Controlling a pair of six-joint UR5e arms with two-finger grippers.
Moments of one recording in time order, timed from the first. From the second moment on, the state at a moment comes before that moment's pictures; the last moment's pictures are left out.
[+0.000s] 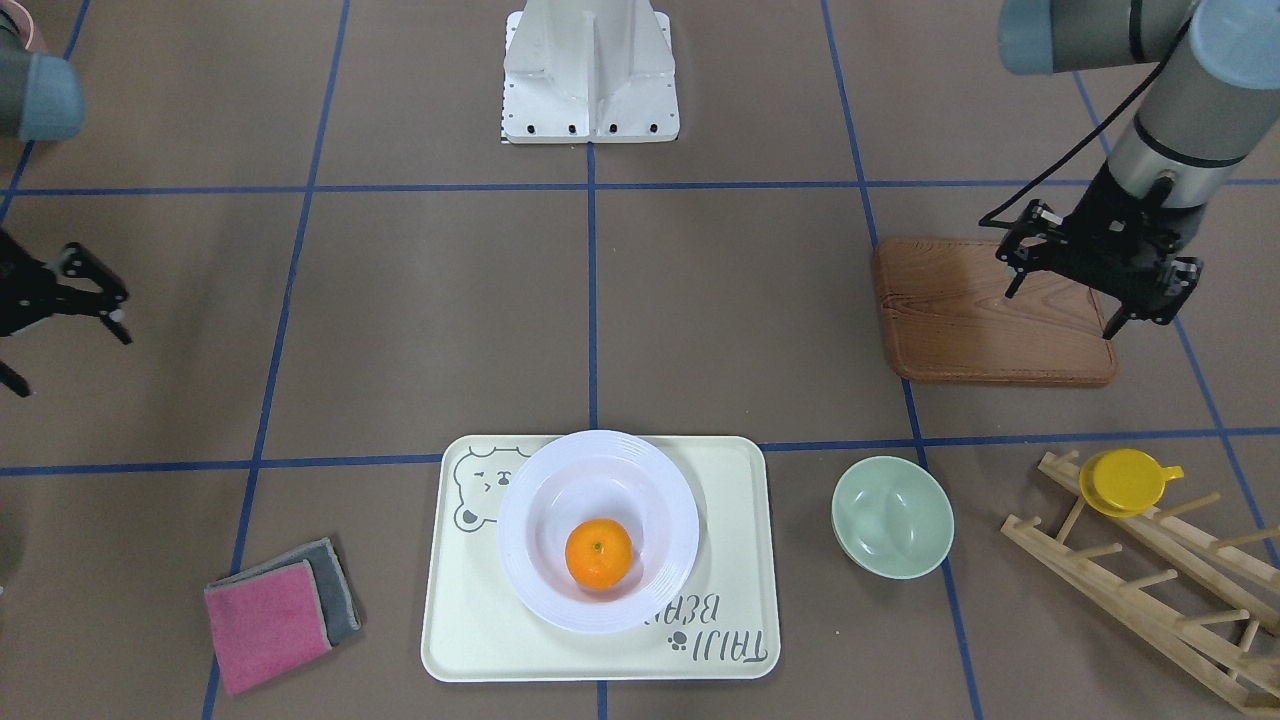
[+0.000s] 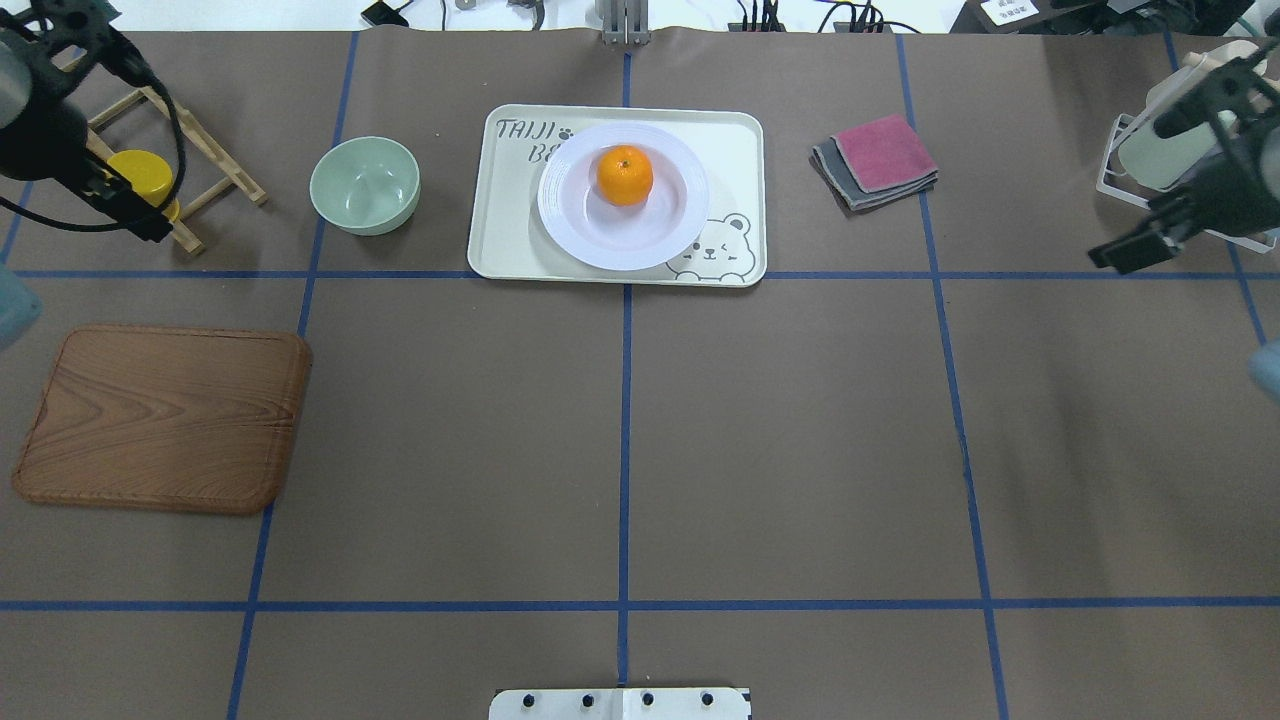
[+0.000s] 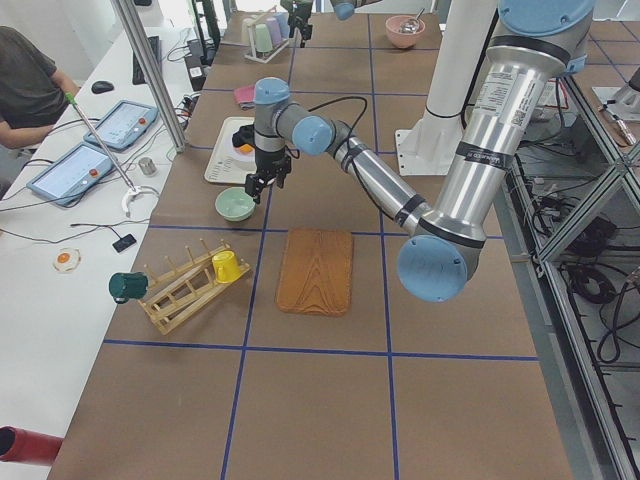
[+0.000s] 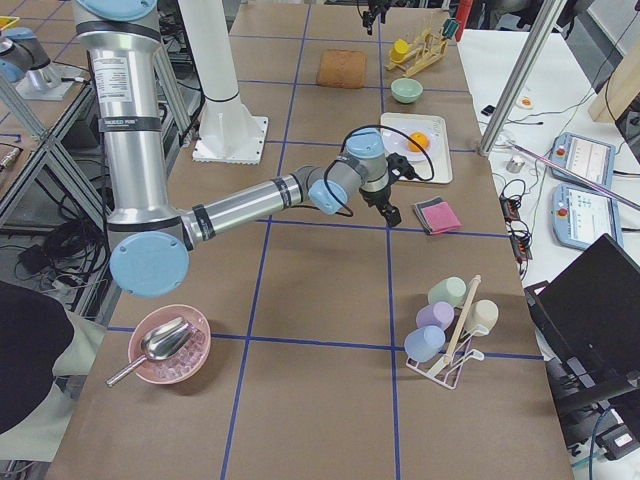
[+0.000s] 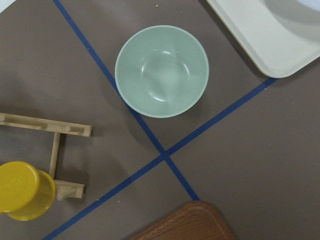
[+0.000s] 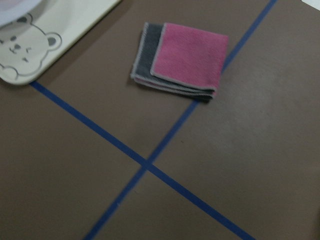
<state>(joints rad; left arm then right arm) -1.10 -1.86 -1.94 -1.41 -2.12 -0.01 1.16 -1.54 1.84 -1.17 2.20 0.10</state>
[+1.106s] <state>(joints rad) -1.33 -1.76 -1.78 -1.42 -2.33 0.14 1.36 -1.57 1.83 -1.48 2.29 -0.21</state>
